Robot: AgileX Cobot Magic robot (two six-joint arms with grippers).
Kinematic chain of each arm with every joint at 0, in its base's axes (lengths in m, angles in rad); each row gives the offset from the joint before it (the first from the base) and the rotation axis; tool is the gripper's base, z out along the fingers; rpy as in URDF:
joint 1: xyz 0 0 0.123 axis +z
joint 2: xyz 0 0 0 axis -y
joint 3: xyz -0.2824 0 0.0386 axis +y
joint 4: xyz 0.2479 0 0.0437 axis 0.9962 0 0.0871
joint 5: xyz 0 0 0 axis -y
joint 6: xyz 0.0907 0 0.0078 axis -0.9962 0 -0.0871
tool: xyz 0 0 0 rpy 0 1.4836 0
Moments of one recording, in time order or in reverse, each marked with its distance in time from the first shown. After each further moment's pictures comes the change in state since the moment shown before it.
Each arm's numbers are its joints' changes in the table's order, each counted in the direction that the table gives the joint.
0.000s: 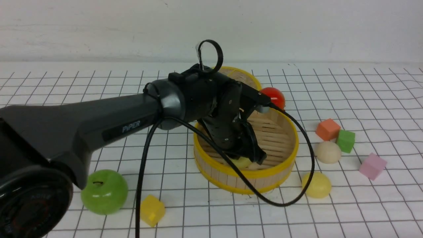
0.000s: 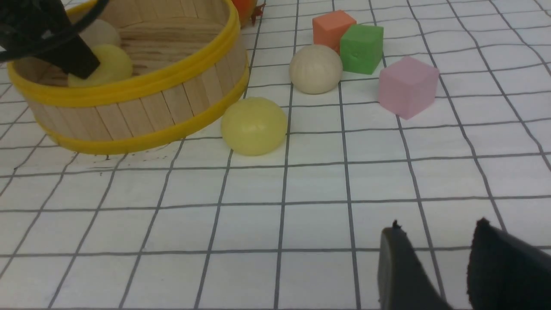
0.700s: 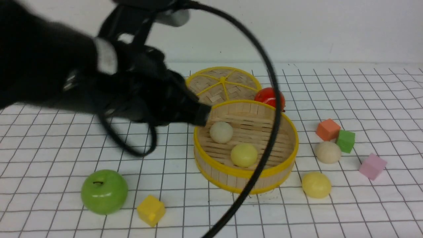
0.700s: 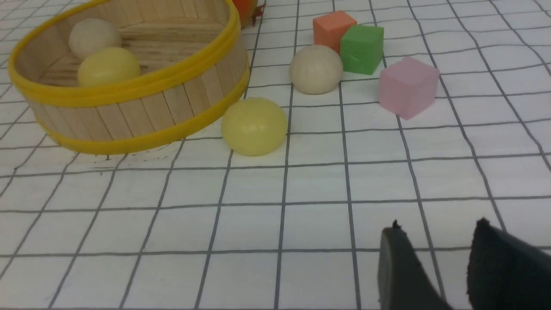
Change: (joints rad) right arm 0.000 0.000 0.000 -0.001 0.000 0.000; left arm 0.000 0.995 0.653 -0.107 0.196 0.106
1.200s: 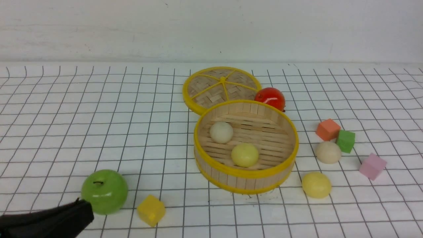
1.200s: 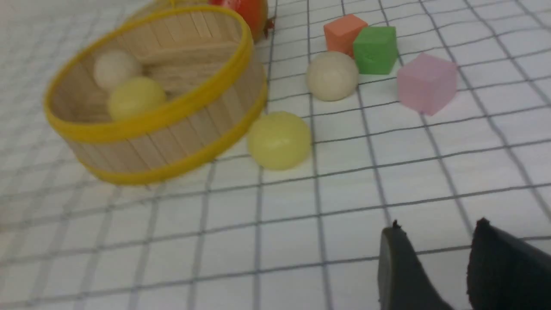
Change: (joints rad) right arm 0.000 0.000 0.008 0.191 0.050 -0.105; left arm 0.000 0.772 0.773 -0.056 0.395 0.070
